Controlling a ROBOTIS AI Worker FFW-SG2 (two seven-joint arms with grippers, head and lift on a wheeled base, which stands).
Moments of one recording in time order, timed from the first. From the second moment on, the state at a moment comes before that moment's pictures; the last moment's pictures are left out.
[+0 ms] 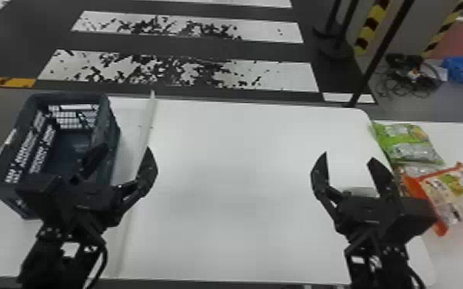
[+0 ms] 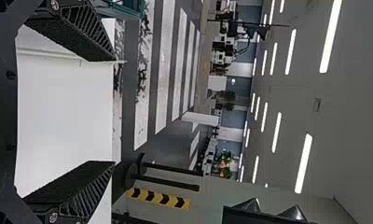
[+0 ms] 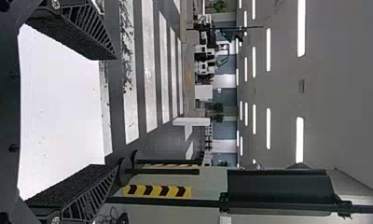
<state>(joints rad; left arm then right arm) 0.48 0.15 -0.04 -1.96 0.20 -0.01 -0.10 0.54 -0.06 0.05 -1.93 -0.05 -0.15 -0.16</state>
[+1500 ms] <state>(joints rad) 0.50 0.13 -0.07 -1.94 0.16 -0.06 -0.07 0.54 -0.06 0.08 -1.90 -0.05 -0.13 -0.15</state>
